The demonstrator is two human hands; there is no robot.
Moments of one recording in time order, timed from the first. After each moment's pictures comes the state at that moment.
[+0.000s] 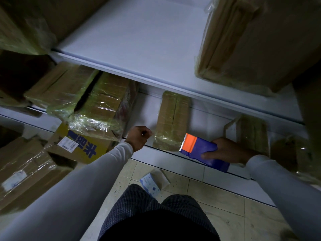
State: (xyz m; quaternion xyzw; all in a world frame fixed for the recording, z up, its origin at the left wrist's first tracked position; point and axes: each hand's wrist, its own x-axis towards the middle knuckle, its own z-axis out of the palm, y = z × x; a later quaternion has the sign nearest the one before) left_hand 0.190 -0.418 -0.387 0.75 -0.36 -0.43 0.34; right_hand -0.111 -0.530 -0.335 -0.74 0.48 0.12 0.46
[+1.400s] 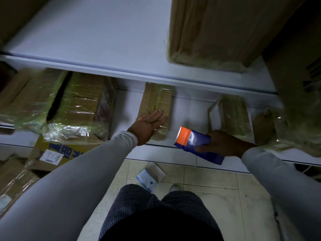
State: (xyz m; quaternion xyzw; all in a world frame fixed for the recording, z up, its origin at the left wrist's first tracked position) left_hand 0.170 -0.462 -0.403 0.54 -0.83 -0.12 0.02; right_hand -0.135 -0.500 -0.330 -0.73 0.53 0.16 0.40
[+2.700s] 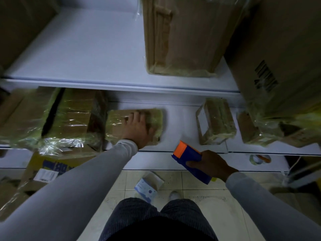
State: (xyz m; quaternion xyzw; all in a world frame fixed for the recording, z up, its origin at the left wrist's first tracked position) left_hand 0.140 -0.456 -0.360 0.73 -0.67 -0.06 0.05; right_hand -0.149 -0.424 -0.360 -0.67 0.63 0.08 0.38
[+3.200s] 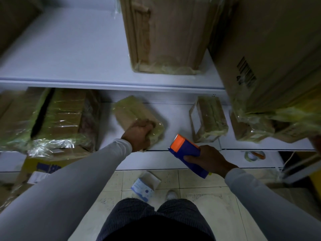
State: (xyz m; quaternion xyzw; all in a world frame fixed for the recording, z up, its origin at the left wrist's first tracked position) left_hand 0.131 -0.461 -0.376 0.56 -0.81 -0.15 0.05; right_hand -0.167 -0.428 -0.351 -0.68 0.63 0.03 0.38
